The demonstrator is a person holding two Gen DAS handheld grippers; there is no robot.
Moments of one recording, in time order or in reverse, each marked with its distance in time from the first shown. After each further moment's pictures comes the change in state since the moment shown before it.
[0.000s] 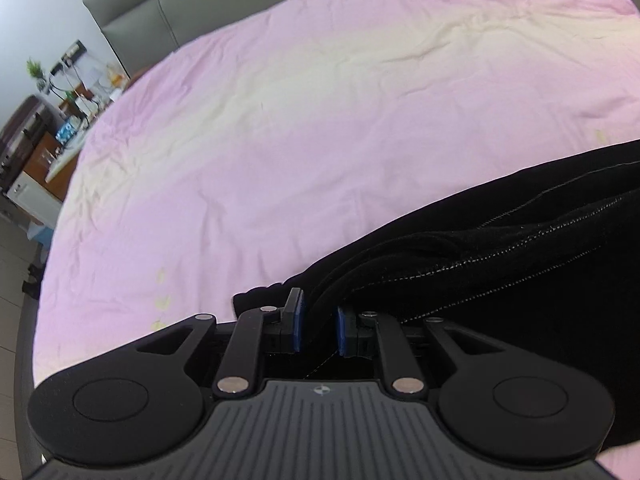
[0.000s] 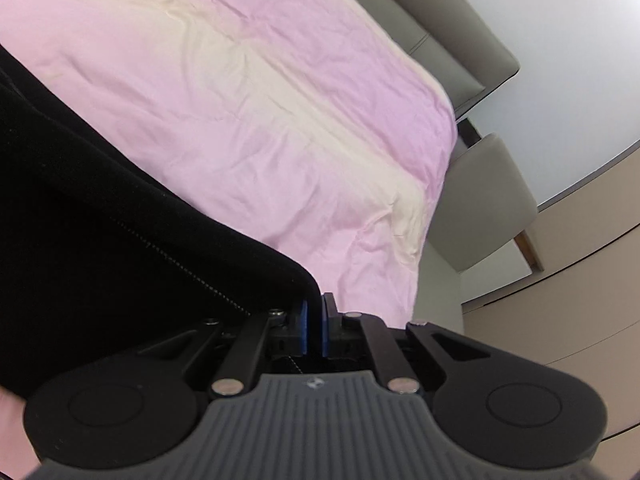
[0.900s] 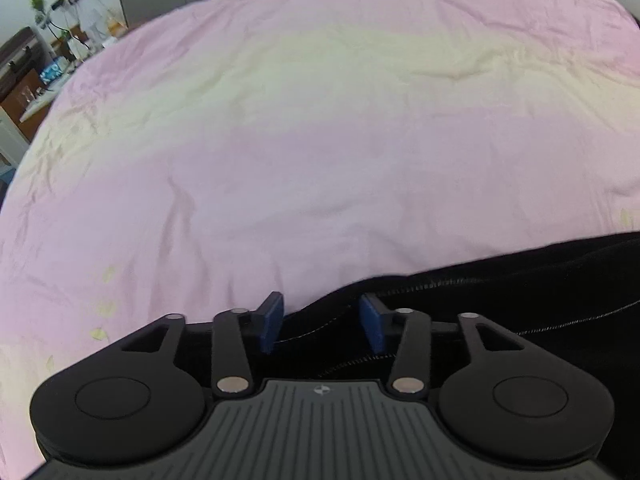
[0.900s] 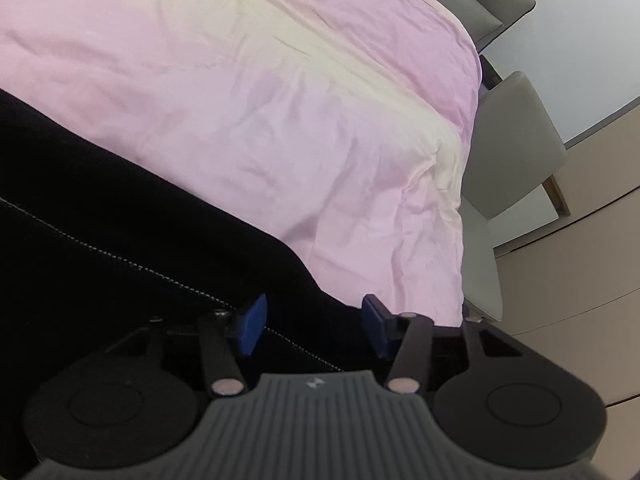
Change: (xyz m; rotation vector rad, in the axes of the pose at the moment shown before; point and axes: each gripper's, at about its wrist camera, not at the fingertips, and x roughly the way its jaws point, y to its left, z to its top) left arm 0.025 0.043 0.016 -0.204 -0.016 -0.114; right arm 0.081 0.021 0.015 0.121 0.147 0.049
